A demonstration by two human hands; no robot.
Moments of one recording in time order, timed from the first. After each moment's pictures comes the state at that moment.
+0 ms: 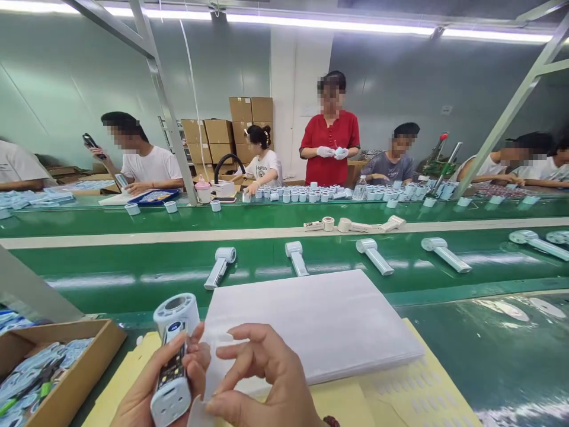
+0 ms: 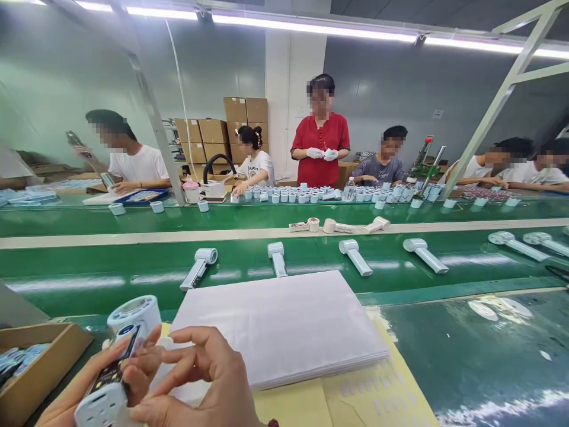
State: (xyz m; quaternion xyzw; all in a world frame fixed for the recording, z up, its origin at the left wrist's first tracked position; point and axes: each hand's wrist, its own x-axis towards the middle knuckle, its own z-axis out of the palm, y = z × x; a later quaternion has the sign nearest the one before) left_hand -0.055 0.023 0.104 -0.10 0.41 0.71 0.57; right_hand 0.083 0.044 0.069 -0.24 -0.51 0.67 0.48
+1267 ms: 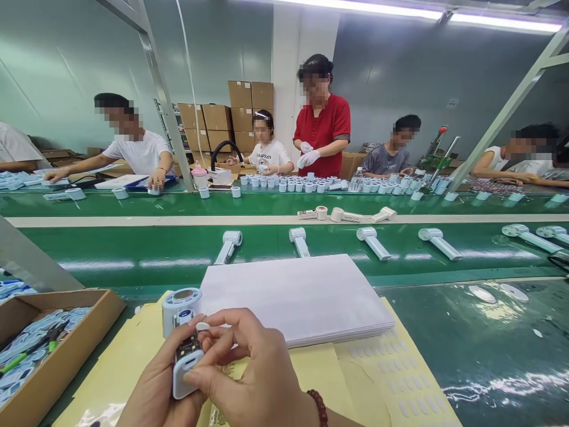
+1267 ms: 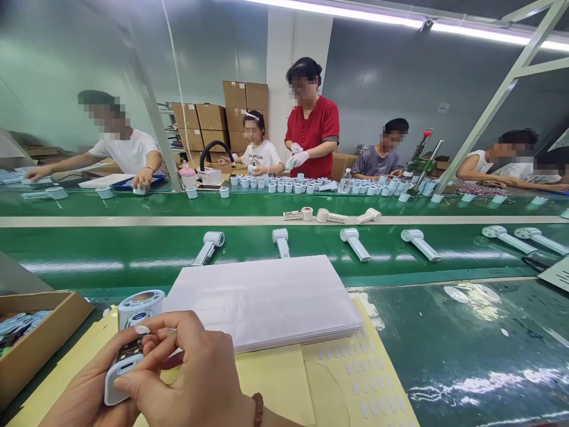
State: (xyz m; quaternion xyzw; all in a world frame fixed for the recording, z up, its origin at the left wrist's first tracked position) left_hand -0.005 0.008 0.122 -0.10 0.45 0.70 0.54; right_hand 0.091 0.024 0.080 -0.29 -0.61 0.56 0.48
